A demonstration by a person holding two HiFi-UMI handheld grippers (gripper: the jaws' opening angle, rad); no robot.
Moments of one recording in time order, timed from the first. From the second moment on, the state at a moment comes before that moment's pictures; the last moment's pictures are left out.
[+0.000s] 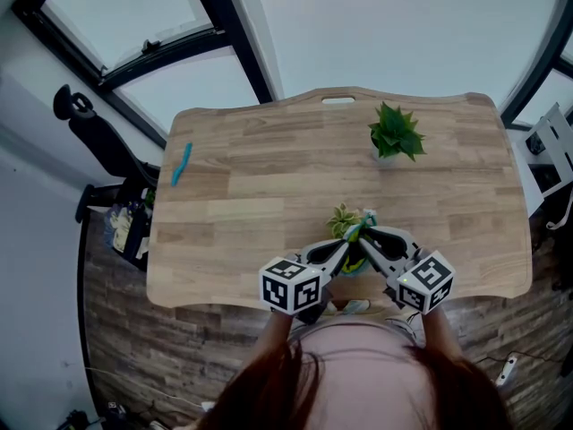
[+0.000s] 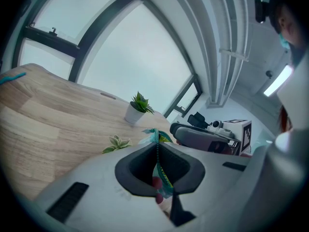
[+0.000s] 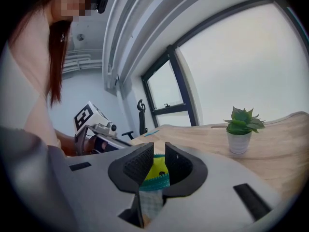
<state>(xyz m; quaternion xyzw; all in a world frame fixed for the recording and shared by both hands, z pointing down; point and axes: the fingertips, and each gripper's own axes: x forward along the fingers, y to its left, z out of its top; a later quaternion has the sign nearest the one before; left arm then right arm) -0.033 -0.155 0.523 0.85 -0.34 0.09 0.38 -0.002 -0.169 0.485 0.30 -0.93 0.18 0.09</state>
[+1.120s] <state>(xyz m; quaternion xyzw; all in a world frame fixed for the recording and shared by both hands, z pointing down) -0.030 -0.146 0.514 0.86 -0.37 0.07 0.35 0.052 -0.178 0.462 0.40 -0.89 0.23 0.03</state>
